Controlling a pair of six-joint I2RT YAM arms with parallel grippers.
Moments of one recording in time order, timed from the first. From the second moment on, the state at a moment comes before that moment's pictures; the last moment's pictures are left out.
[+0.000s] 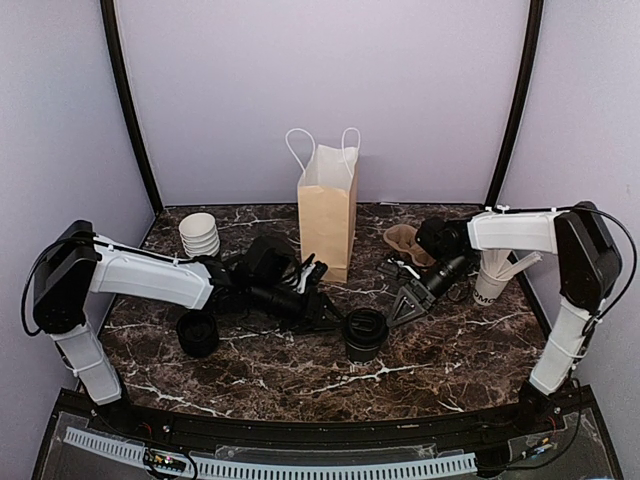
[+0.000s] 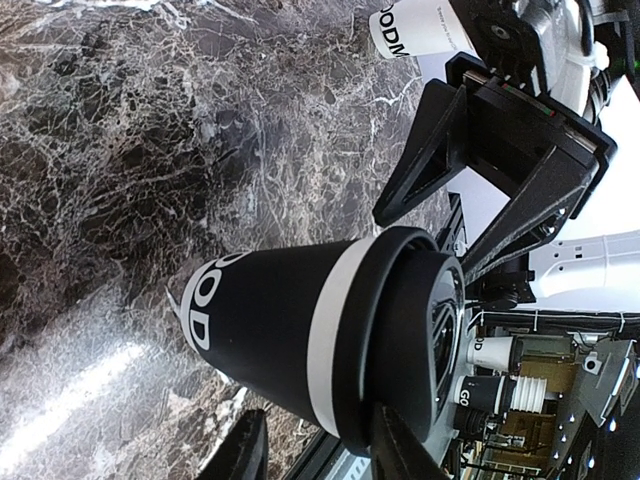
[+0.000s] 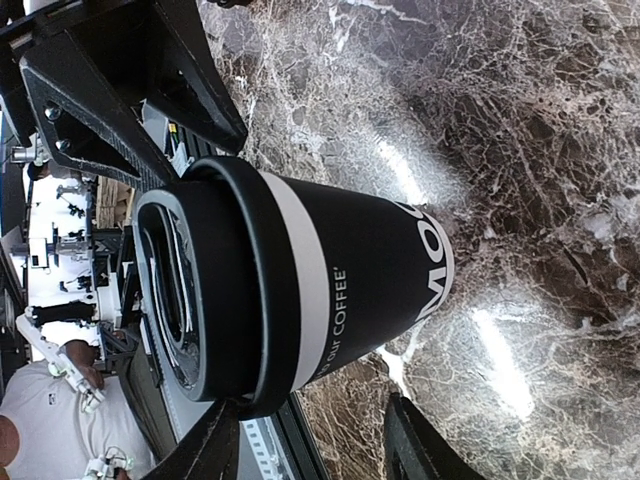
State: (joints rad) left arm -0.93 1.73 1.01 0.04 0.51 -0.90; right arm 0.50 1.77 1.18 -0.98 -0.95 -0.33
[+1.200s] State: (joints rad) left arm -0.93 1.84 1.17 -0.10 0.42 -0.76; right arm 0.46 1.89 1.20 -1.10 -1.07 -0.29
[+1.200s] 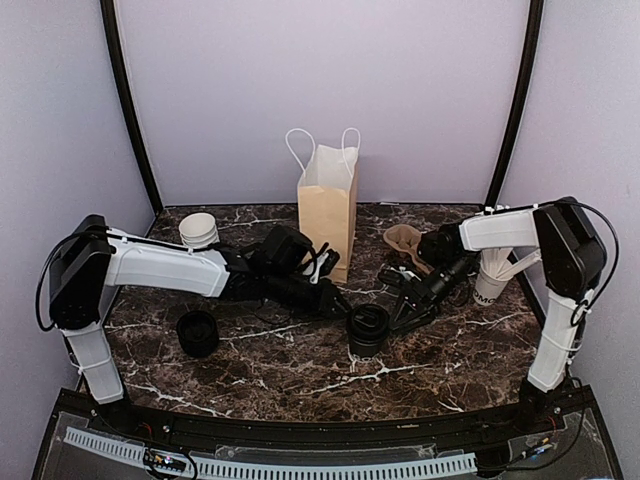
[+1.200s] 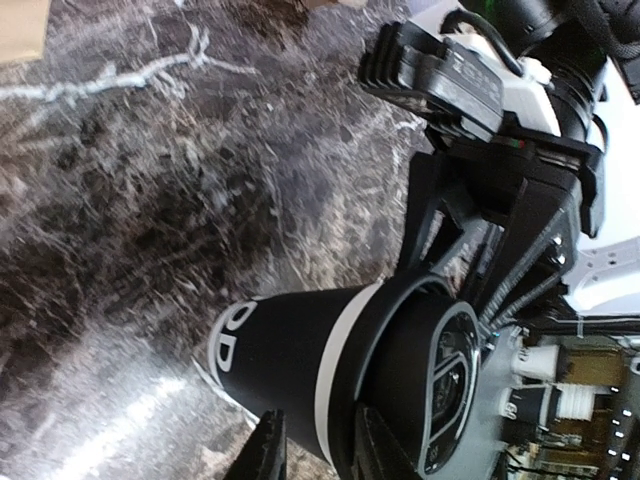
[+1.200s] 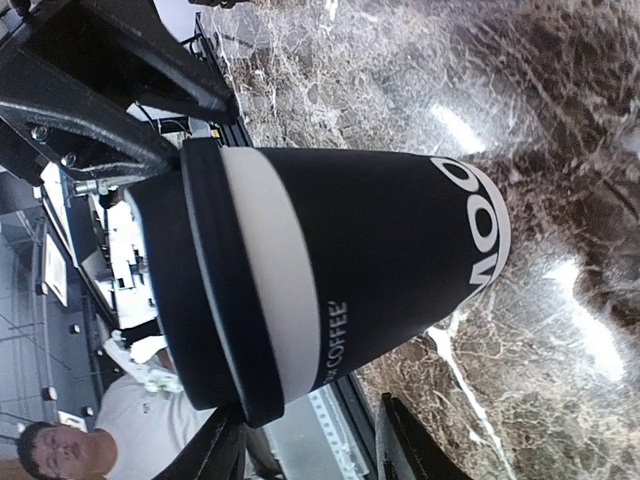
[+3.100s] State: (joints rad) left arm -1.10 2.04 1.87 -0.86 -0.07 -0.18; right arm 0.36 1.51 1.19 -1.00 -0.88 -0.42
